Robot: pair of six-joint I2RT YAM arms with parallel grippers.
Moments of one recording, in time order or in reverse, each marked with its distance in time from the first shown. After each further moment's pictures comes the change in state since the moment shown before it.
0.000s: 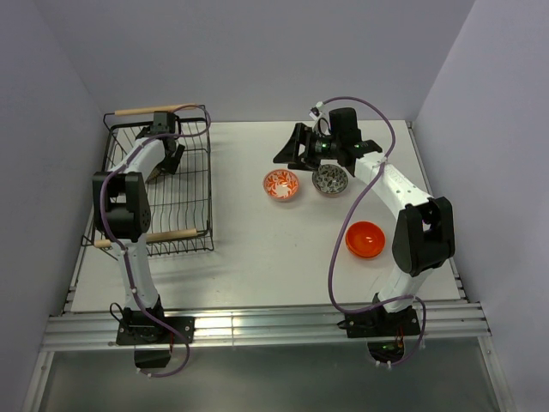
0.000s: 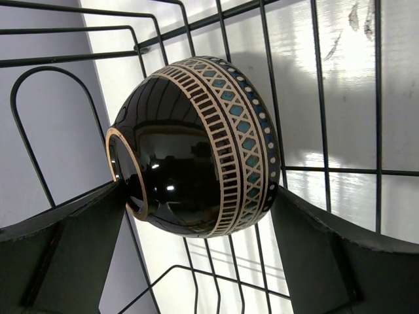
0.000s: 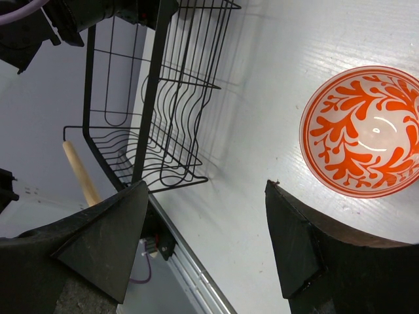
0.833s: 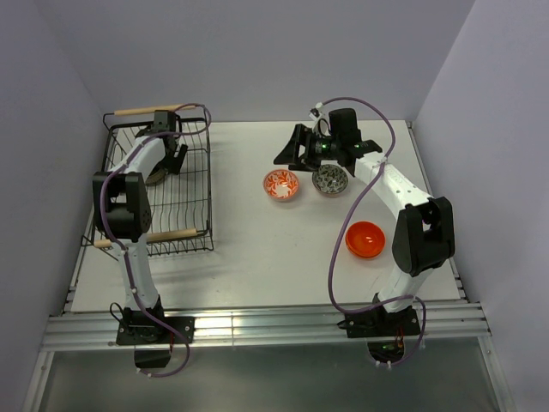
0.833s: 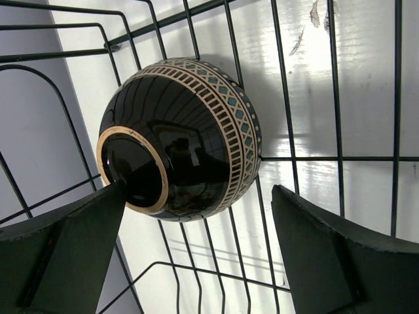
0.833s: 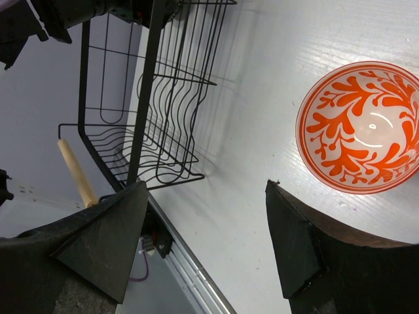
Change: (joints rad) left arm -0.006 0.000 0.022 -0.055 0.063 -0.048; right arm 0.000 0.000 0.000 -0.013 0.003 -0.013
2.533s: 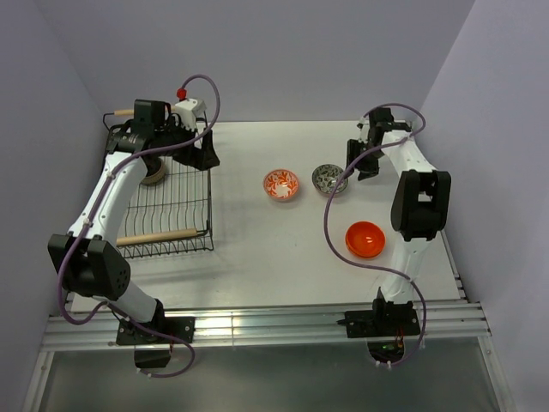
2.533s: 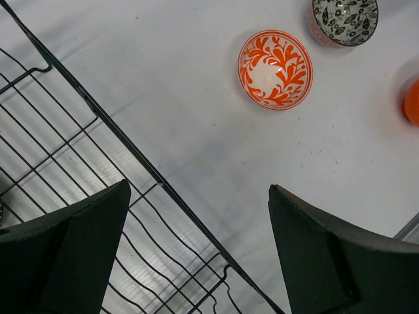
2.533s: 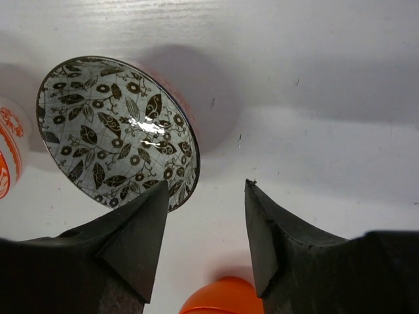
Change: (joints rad) left arm -0.109 -0.556 -0.156 -0.101 0.922 -0.161; right arm -0.320 0.327 0.294 -0.570 0.470 -0.520
